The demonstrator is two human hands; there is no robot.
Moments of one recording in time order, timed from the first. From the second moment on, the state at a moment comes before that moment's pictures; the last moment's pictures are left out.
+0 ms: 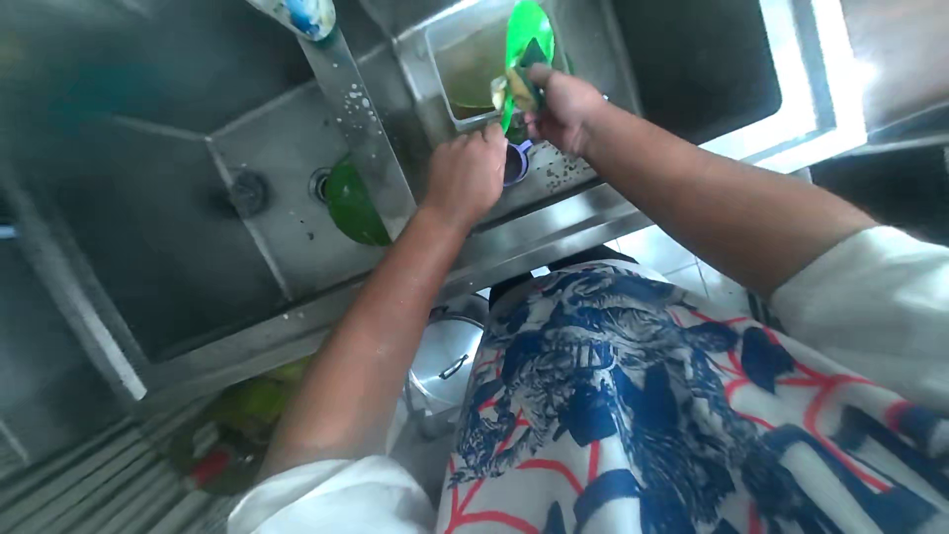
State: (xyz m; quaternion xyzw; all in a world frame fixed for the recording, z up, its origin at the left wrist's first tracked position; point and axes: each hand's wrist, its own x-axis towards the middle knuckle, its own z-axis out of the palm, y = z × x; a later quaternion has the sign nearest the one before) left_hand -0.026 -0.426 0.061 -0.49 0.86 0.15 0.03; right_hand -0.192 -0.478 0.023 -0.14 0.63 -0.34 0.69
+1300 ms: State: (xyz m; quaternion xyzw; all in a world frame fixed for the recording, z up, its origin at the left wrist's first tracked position) left_hand -0.036 -0.322 0.087 -0.41 0.84 0.33 0.14; right_hand -0.284 -0.477 0.031 -0.15 0.65 -0.40 0.63
